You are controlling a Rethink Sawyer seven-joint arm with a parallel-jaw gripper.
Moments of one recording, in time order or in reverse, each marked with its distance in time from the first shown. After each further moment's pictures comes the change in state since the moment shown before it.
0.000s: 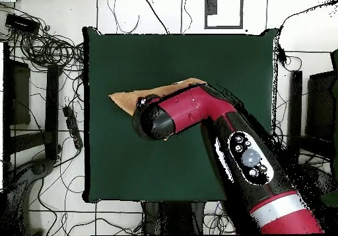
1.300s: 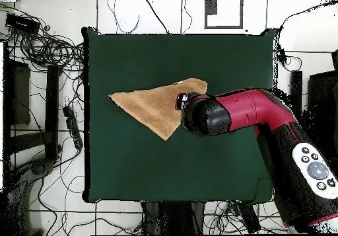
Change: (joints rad) arm -0.265 0.024 0.115 0.001 0.008 0.091 0.000
